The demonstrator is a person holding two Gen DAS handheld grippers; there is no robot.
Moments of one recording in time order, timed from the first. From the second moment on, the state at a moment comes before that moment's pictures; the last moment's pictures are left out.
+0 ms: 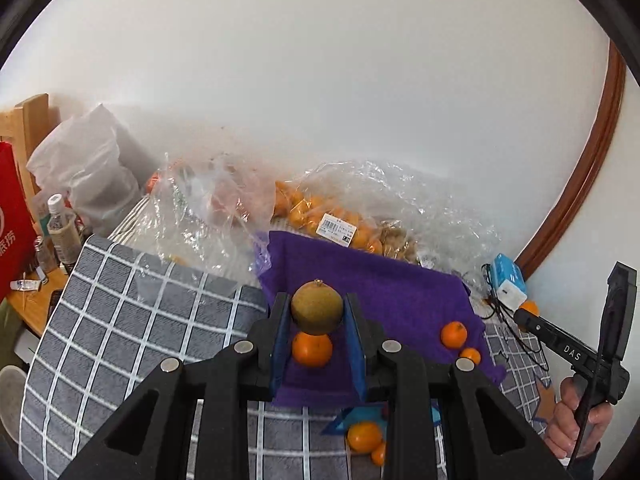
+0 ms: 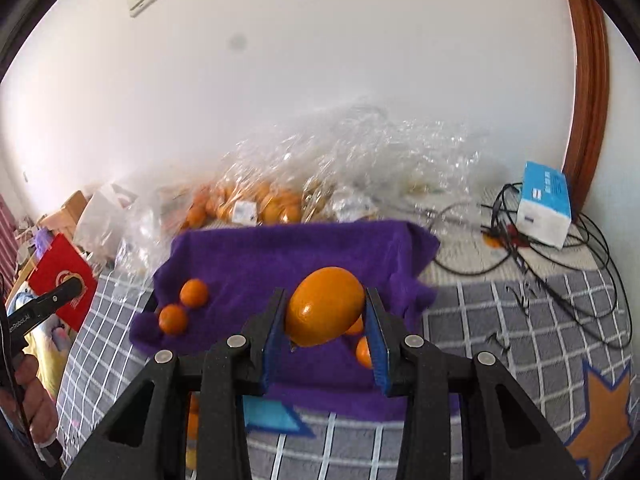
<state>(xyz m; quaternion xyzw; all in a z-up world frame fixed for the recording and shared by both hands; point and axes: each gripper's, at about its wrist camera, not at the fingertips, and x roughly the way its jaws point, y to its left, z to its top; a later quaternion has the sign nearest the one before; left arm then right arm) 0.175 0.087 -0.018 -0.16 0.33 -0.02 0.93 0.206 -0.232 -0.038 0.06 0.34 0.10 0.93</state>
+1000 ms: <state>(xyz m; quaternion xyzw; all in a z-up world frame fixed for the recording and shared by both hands) 0.303 0.064 -0.099 -0.15 0.43 0.01 0.89 0.338 -0.217 -0.138 0.05 0.47 0.09 0.88</state>
